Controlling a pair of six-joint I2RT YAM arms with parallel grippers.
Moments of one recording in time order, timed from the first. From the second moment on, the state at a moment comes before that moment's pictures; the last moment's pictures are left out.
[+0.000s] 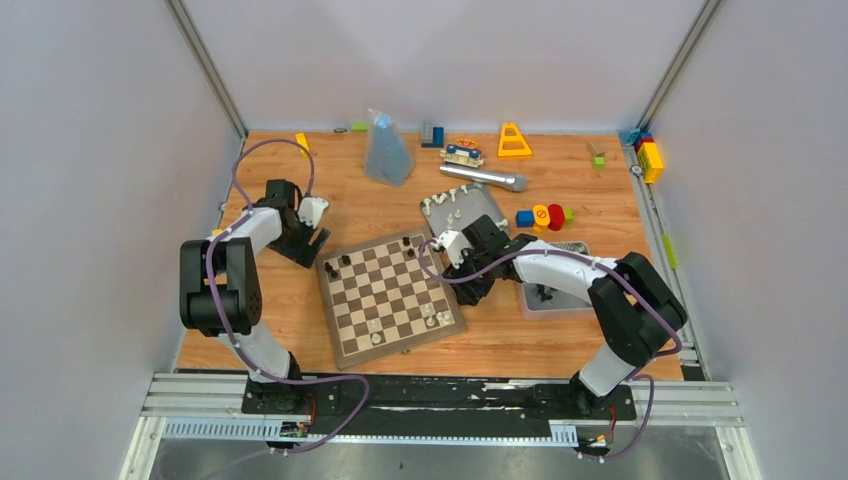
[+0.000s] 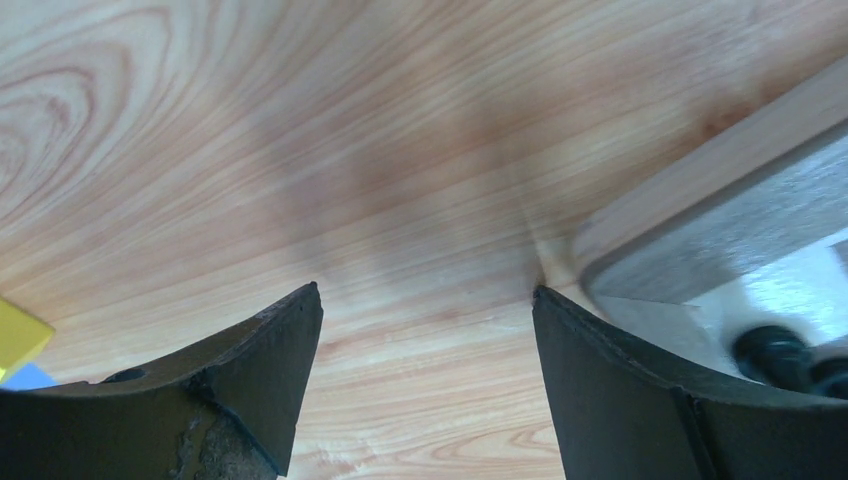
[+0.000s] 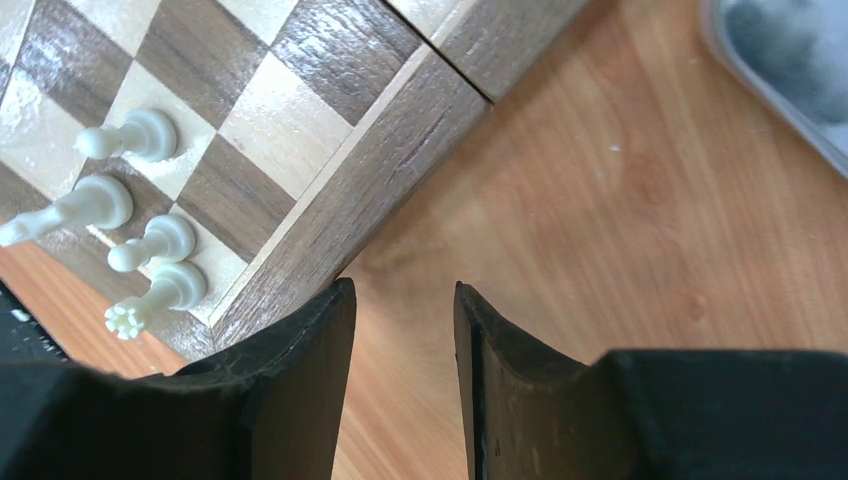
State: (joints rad) left arm 0.06 1.69 1.01 -0.55 0.03 0.54; right arm 0.68 1.63 0.93 -0.40 -0.30 -0.24
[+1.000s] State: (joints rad) left arm -0.01 1.80 1.14 -0.59 0.08 0.43; right arm 0.41 1.69 1.27 -0.42 -0.19 -0.23
